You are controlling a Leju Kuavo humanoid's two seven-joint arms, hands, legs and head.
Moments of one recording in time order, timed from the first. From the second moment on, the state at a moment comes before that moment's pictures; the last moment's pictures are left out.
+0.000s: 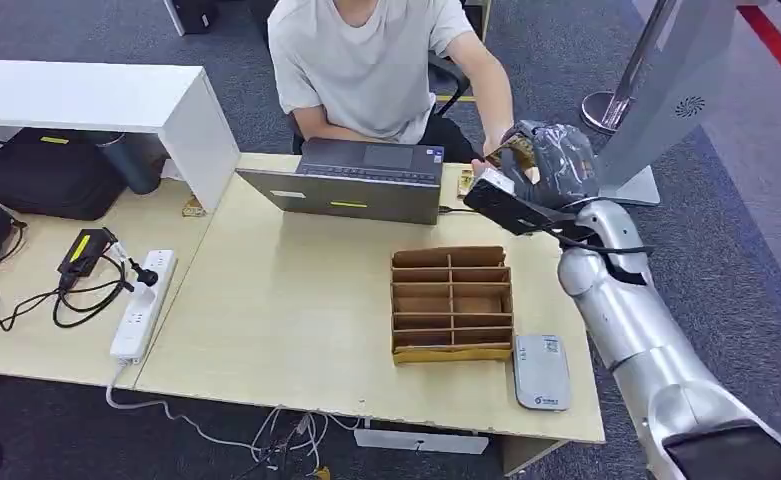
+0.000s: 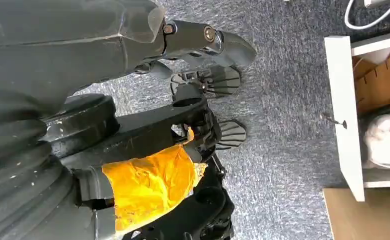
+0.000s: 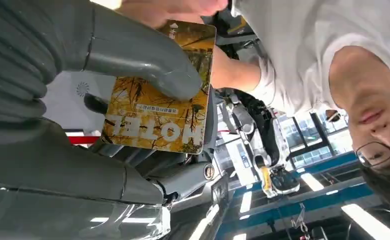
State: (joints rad) left arm -0.23 -0.20 0.75 -0.24 -0.67 -0.06 0.02; right arm -0.94 0.08 0.49 -0.71 0.83 -0.37 -0.26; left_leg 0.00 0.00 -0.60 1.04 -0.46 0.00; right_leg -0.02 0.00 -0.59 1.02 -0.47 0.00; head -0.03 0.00
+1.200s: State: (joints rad) left arm -0.17 -0.18 0.79 -0.24 -0.60 -0.05 -0.05; right arm -0.38 -0.22 0.44 -1.21 0.74 -0.54 -0.40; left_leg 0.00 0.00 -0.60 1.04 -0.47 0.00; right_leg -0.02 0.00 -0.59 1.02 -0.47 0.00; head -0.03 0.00
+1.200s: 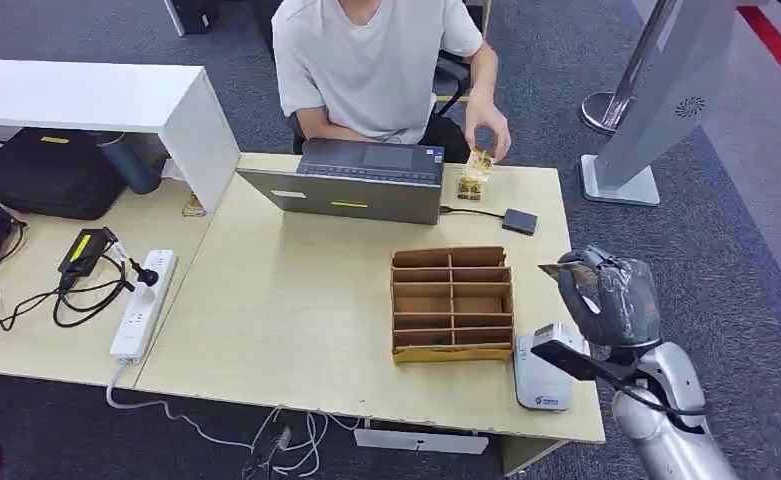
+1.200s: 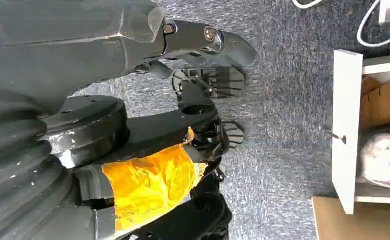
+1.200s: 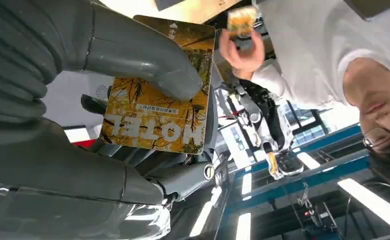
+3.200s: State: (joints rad) left arm -0.17 -0.17 0.78 -0.24 -0.62 -0.06 -0.02; right arm -0.25 -0.14 0.29 -0.79 0.87 -0.66 -0.43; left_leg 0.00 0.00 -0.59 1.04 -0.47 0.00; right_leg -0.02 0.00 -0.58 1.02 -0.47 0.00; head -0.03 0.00
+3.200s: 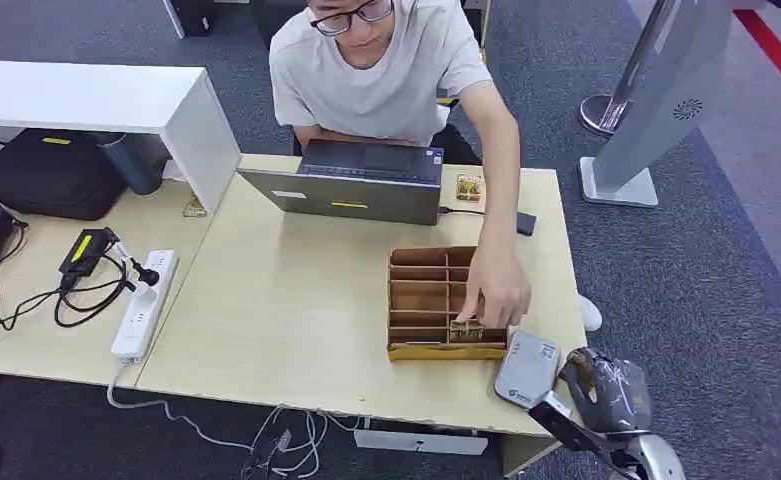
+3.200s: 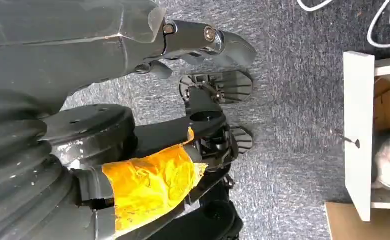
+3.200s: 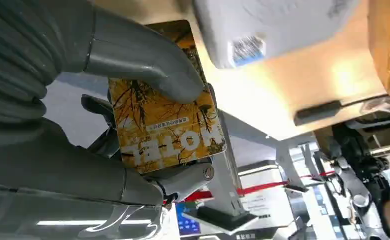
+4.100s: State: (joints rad) left arm -0.20 -0.17 0.74 -0.24 -0.65 -0.06 0.01; right arm -0.59 -0.14 0.41 -1.10 0.90 -0.52 -0.30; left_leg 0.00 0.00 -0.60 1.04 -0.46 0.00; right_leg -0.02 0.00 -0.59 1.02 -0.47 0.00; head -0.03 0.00
